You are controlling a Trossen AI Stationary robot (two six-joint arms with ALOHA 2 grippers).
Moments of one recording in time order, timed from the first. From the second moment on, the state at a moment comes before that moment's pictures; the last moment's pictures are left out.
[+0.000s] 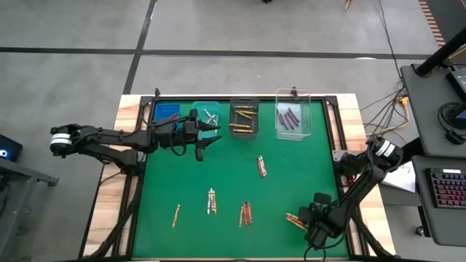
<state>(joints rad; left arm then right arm) 0.15 1.13 0.55 0.61 -0.02 0.07 0.92 1.73 0.99 -0.89 -0.05 1.19</state>
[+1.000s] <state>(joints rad) 0.15 1.14 0.56 0.63 -0.02 0.04 0.80 1.44 0.99 -1.04 0.35 1.27</state>
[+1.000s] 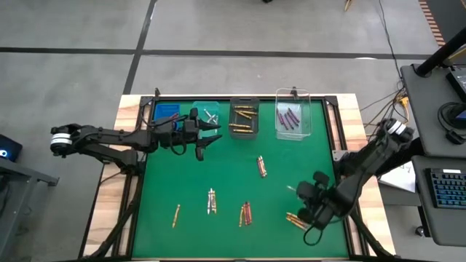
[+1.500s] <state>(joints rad) 0.14 1.15 0.56 0.68 0.08 0.01 0.43 1.29 0.99 -0.39 0.70 0.34</state>
